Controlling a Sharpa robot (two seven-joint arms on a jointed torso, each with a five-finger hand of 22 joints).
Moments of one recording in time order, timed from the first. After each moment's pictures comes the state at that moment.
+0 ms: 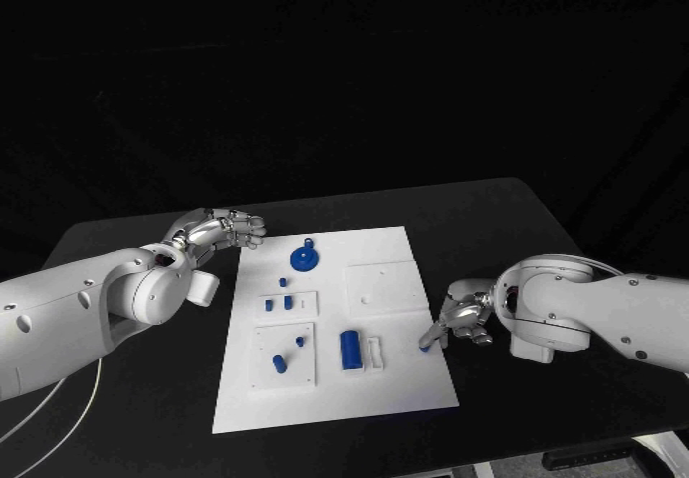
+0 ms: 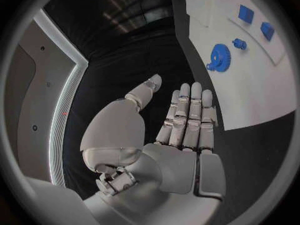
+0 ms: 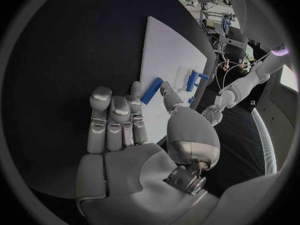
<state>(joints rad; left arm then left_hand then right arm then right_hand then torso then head) 1.28 -0.77 -0.14 1.25 -0.12 -0.19 0.26 1.04 -0.10 0.51 -0.27 0.11 0.82 0.18 0.34 0.44 1.16 0.14 0.07 0.09 0.89 0.13 0.50 0.37 0.04 0.65 0.03 0.51 1.28 1.29 -1.07 -0.19 1.75 -1.01 0.07 -0.58 0.77 -0.04 0.34 -0.29 0.05 1.10 0.06 0.26 0.66 1.21 -0.05 1.03 1.17 1.31 -0.14 1.16 1.06 0.23 1.27 -0.07 0.91 1.30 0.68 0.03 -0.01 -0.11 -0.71</state>
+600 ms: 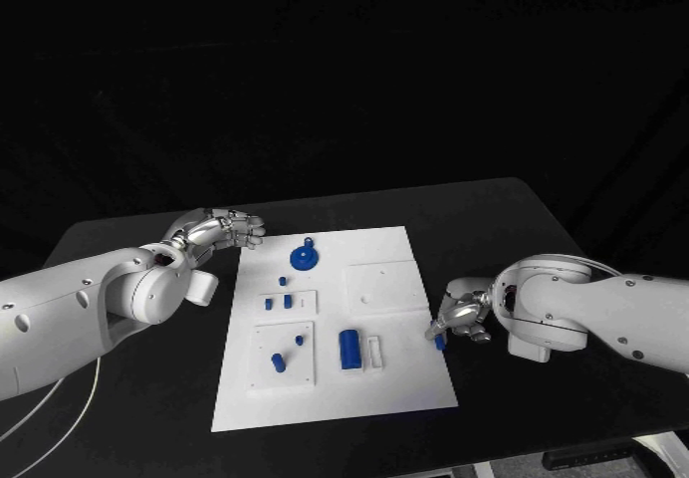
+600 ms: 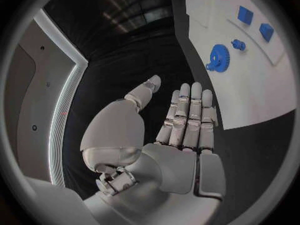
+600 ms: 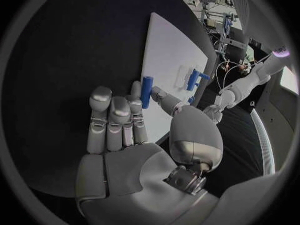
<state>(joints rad) 1.28 -0.77 -0.14 1.25 -0.12 -0.18 0.25 1.03 -0.10 0.51 -0.25 0.11 0.82 0.18 0.34 0.44 1.16 0.14 0.07 0.09 0.89 0.13 0.50 0.37 0.04 0.65 0.03 0.51 1.28 1.28 -1.06 -0.19 1.74 -1.02 0.06 -0.58 0.80 -0.15 0.79 -0.14 0.05 1.11 0.05 0.26 0.69 1.22 -0.04 1.03 1.16 1.31 -0.14 1.16 1.06 0.23 1.29 -0.05 0.92 1.30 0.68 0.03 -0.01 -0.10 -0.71</state>
